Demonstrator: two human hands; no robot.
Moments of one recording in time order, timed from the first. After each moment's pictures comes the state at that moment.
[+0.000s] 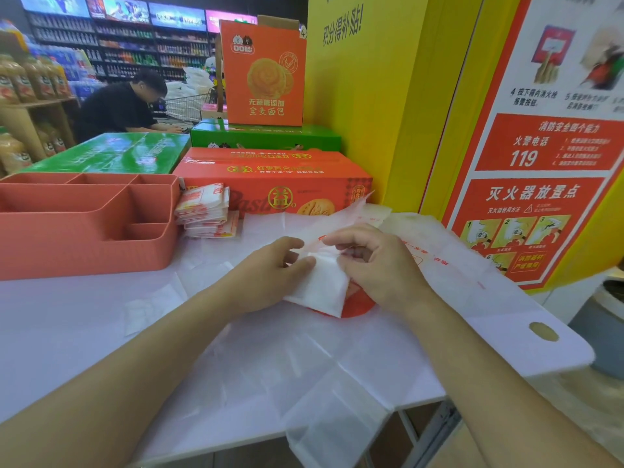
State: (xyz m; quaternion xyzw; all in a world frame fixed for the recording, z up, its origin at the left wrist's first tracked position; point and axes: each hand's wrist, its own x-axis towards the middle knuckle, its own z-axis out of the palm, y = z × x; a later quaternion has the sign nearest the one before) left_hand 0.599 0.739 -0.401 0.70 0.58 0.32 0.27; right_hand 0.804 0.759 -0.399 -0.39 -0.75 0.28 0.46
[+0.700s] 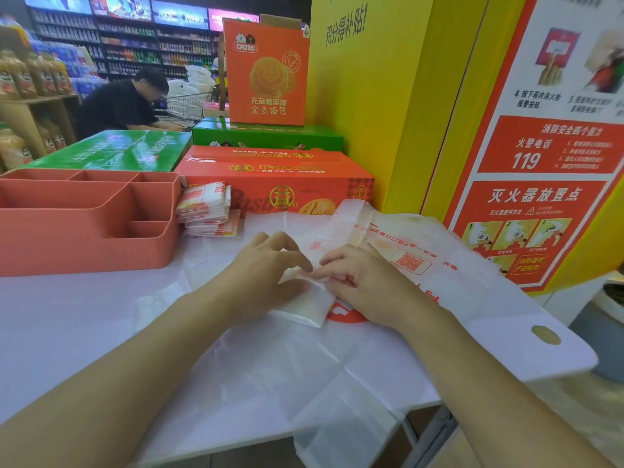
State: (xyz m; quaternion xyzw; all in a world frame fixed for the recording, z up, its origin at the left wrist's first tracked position) left_hand 0.583 0.745 -0.410 0.83 0.52 0.20 0.00; right_hand 0.804 0.761 -0.408 -0.43 -0.87 0.13 0.22
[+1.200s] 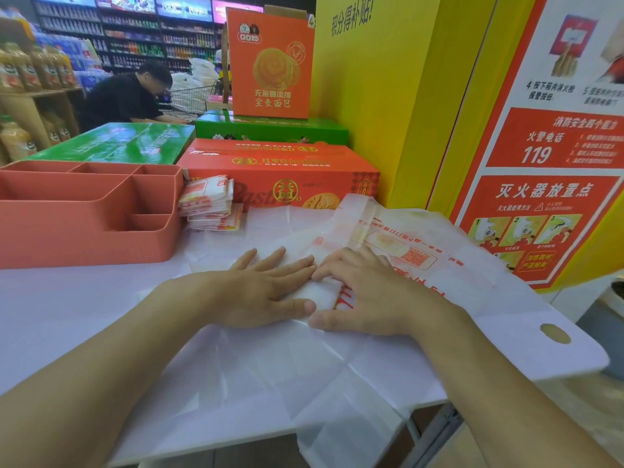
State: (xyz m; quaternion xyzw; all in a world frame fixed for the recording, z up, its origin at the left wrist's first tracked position) left_hand 0.571 0.735 -0.406 0.85 0.51 -0.09 0.12; right_hand 0.804 0.747 -0.404 -0.44 -0.89 0.11 0.08
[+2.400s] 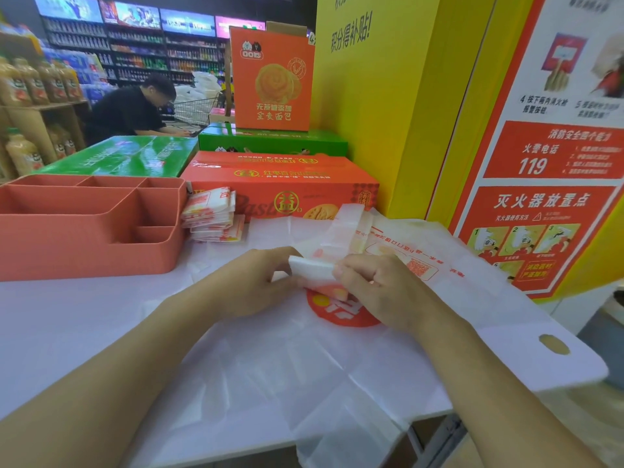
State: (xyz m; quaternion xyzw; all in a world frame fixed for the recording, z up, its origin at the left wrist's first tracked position) left_hand 0.565 0.743 -0.402 0.82 0.49 0.25 0.16; right_hand 0.809 0.741 -0.391 -0.42 -0.83 0.21 0.30
